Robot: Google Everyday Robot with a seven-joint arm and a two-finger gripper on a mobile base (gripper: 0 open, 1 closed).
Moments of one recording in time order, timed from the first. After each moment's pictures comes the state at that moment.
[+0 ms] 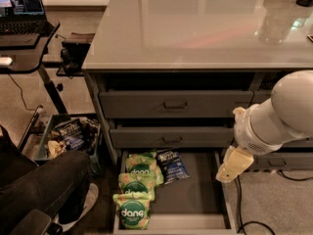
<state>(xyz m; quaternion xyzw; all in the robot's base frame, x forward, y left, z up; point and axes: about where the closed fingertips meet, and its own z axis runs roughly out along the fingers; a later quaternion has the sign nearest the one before) 0.443 -0.195 0.775 -0.54 0.81 -0.02 0.20</state>
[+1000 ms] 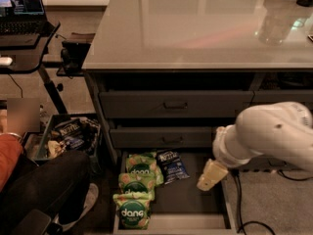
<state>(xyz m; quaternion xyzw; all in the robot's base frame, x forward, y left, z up) 0.460 -0.175 0.680 -0.52 0.83 0.01 0.19</state>
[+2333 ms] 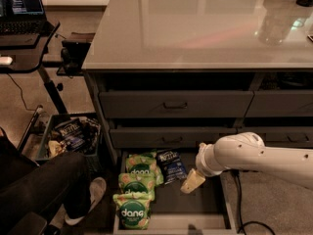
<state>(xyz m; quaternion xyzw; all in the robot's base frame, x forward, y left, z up) 0.516 -0.146 0.521 -0.50 0.83 0.06 0.22</state>
